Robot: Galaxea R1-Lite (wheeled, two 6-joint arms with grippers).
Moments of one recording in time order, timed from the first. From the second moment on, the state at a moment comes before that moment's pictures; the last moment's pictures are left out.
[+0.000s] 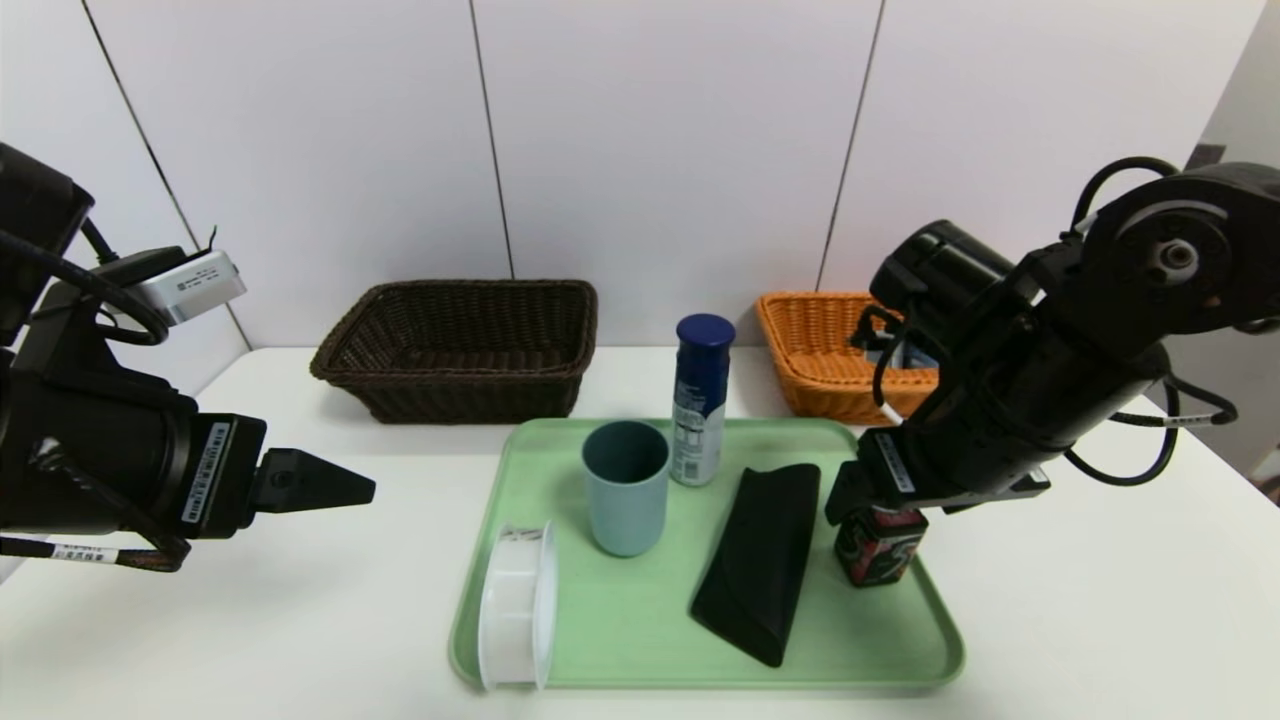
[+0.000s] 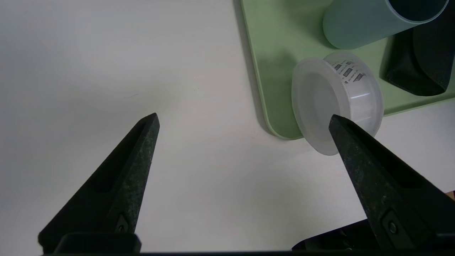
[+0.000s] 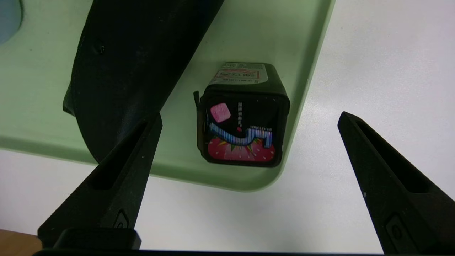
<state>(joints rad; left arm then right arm) -0.36 1.30 -1.19 0.67 -0.04 -0.23 0.50 1.84 -1.52 0.91 -0.05 0.33</state>
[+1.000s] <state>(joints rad) -0.36 1.28 -1.18 0.67 -0.04 -0.23 0.50 1.91 -1.53 0.91 -0.05 0.34</state>
